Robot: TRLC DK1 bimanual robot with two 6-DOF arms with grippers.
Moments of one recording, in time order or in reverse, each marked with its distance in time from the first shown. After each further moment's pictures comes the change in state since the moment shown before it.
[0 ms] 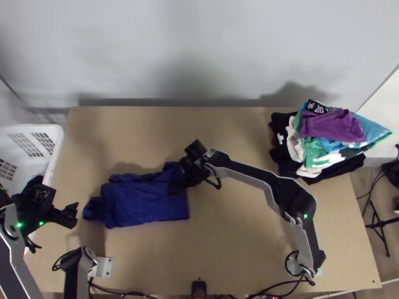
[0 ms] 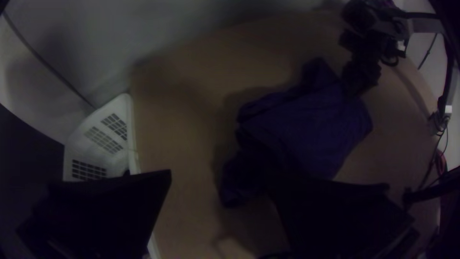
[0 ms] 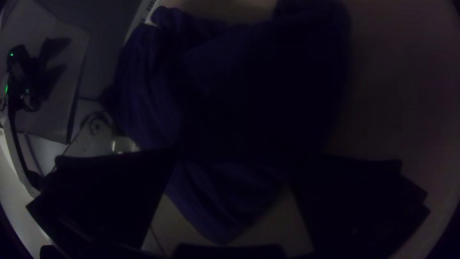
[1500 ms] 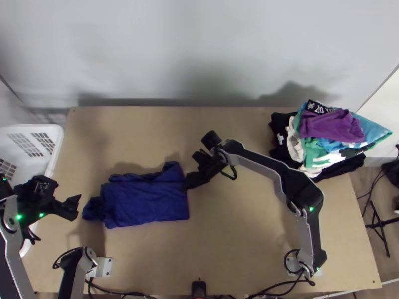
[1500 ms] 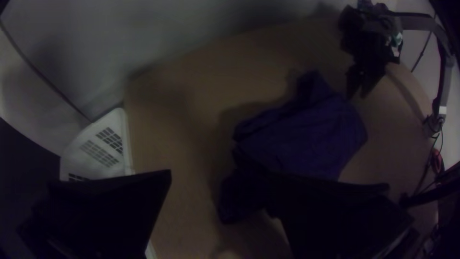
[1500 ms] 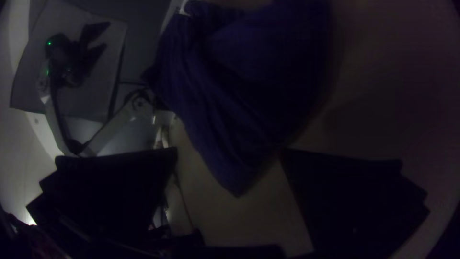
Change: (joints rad) left arm -0.097 0.058 0.032 0.060 0.011 -0.073; right arm -0.146 -0.023 0.006 -0.216 -0.319 -0.207
